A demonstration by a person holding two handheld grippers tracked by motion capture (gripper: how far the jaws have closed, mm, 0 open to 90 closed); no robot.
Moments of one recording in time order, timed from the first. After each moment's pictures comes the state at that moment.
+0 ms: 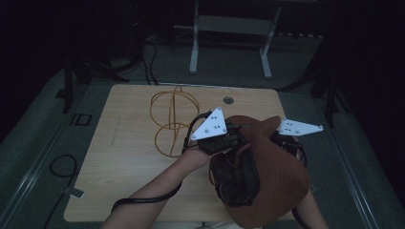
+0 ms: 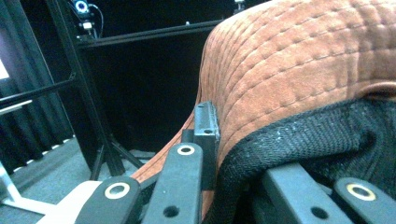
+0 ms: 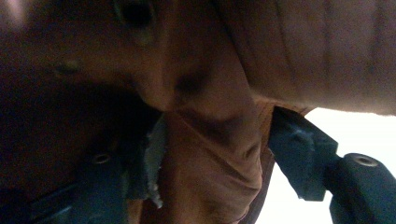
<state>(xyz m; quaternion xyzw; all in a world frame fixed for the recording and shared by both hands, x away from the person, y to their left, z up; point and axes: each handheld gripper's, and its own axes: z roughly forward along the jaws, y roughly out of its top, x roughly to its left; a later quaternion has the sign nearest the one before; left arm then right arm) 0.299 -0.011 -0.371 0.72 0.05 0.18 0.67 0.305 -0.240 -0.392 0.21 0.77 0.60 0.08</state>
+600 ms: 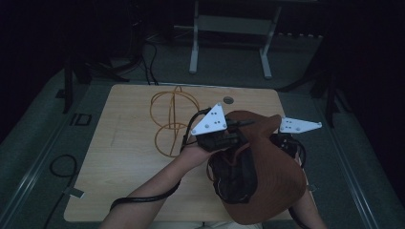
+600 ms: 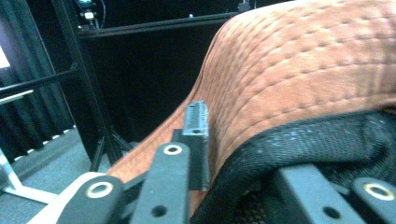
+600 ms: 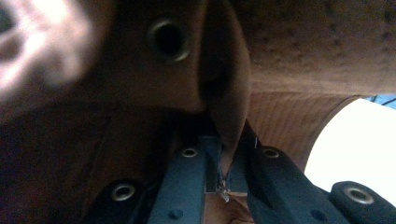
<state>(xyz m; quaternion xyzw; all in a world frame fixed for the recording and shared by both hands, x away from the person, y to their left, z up) 0.304 -0.006 -0.363 0.73 0.07 0.17 0.66 0.308 -0.241 -0.389 0.20 0.76 0.62 0.04</state>
